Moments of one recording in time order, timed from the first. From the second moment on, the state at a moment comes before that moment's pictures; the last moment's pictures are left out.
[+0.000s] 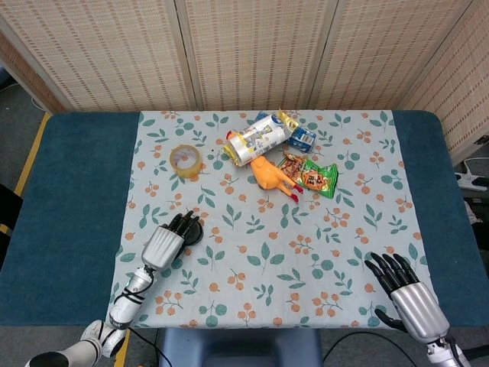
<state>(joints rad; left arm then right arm) -0.55 -2.06 -0.03 -0.55 1.62 1.35 0.14 0.03 -1.14 -0.13 -1.61 -1.82 1.51 -0.10</state>
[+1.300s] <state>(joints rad) -0.58 -1.64 0.10 -1.41 1.49 1.18 -0.91 0.04 -1.13 -0.15 -1.61 -1.83 1.50 -0.09</state>
